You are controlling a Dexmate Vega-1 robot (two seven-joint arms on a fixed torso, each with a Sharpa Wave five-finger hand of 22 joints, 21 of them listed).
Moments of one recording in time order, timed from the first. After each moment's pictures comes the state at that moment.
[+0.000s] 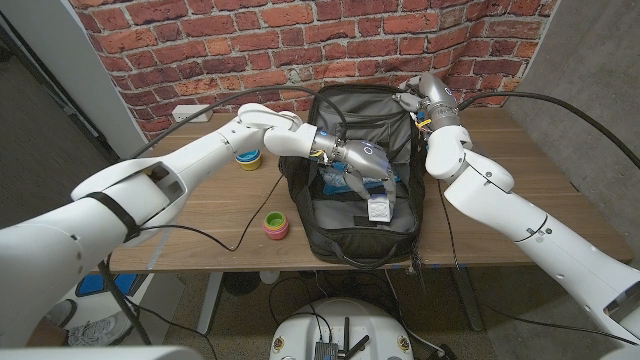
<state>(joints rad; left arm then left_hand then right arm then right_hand) 0.13 0.46 0.96 -1.20 0.85 -1.18 -0.07 1.24 0.00 0.25 -0.16 0.18 0.86 -0.12 0.25 0.19 0.89 -0.21 0.25 0.19 0.90 -0.12 0.23 0.19 0.81 -0.09 0.30 0.20 -0.77 -0.70 -0.56 -2.23 -0.23 -0.82 -0.42 0.84 0.15 0.50 -0.17 0.19 0.98 -0.11 0.24 0.20 1.06 -0.15 0.22 0.26 0.95 -0.14 0.40 0.41 0.77 -0.08 0.63 0.20</state>
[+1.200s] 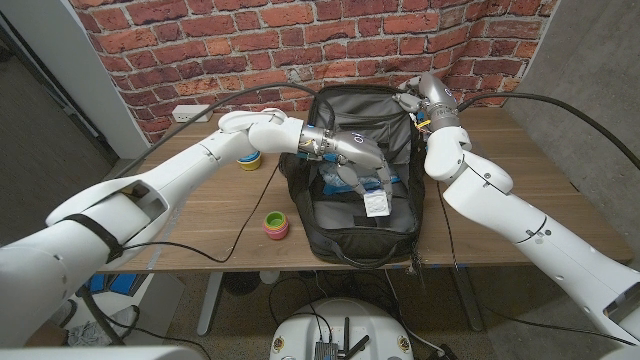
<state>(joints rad) 0.25 0.54 0.84 -1.36 0.51 -1.09 -0.40 1.24 0.00 0.24 -0.16 0.18 0.87 -0.12 0.24 0.19 0.90 -0.21 0.24 0.19 0.91 -0.12 0.22 0.19 0.81 -0.09 0.30 0.20 -0.77 -0.70 -0.57 -2.24 -0.23 -0.84 -0.42 0.84 0.15 0.50 -0.17 0.19 0.99 -0.11 0.23 0.20 1.06 -0.15 0.22 0.26 0.95 -0.14 0.40 0.42 0.77 -0.08 0.64 0.20</state>
